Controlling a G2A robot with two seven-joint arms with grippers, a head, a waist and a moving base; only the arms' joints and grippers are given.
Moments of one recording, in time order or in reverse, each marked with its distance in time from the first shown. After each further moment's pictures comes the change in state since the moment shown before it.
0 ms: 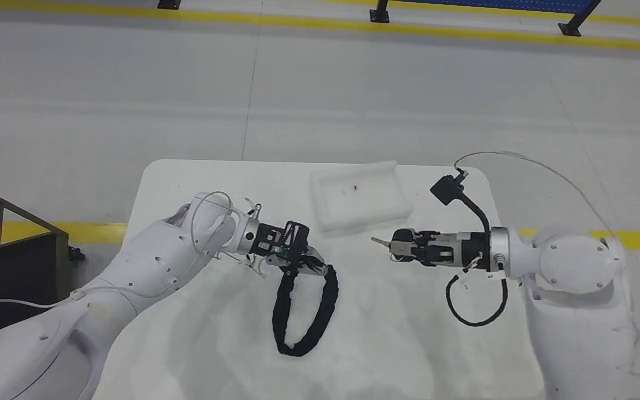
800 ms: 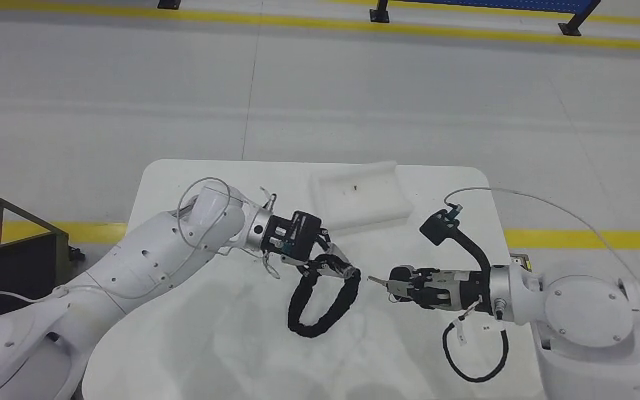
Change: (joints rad) left arm -0.045 0.045 -0.013 -0.215 -0.190 -0.001 -0.001; right arm -0.163 0.041 0.021 -0.266 -0.068 0.130 0.026
